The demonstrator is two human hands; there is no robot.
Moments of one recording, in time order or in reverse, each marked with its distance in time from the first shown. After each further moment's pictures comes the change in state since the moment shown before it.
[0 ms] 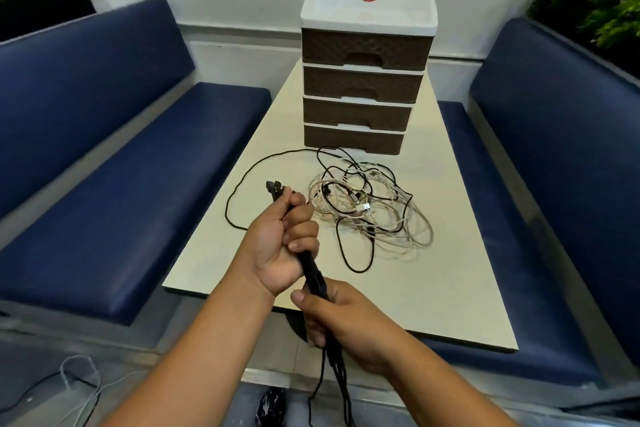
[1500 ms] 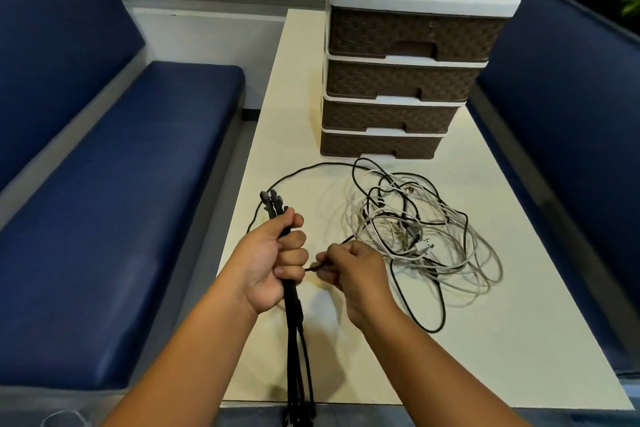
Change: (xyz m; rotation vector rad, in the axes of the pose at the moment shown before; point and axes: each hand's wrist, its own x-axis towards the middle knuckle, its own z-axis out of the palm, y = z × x) left_hand 0.087 0.148 -0.076 0.346 0.274 -0.169; right_hand 0.218 -0.015 0.002 0.265 0.780 0.021
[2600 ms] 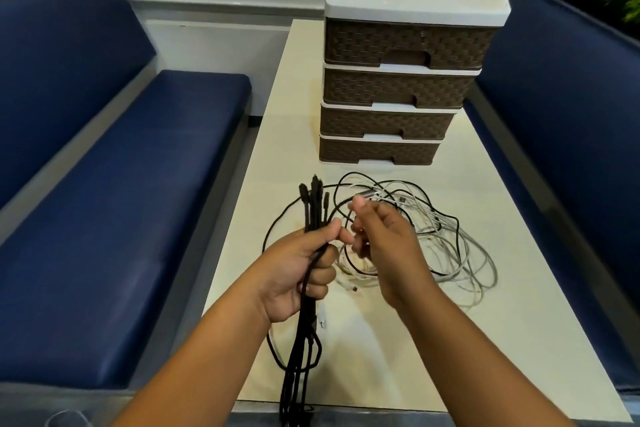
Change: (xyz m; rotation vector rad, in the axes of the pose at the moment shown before) left_hand -0.014 -0.020 0.039 0.393 -0.150 0.019; right_hand -0.007 -0.065 -0.031 -0.083 -0.062 -0.211
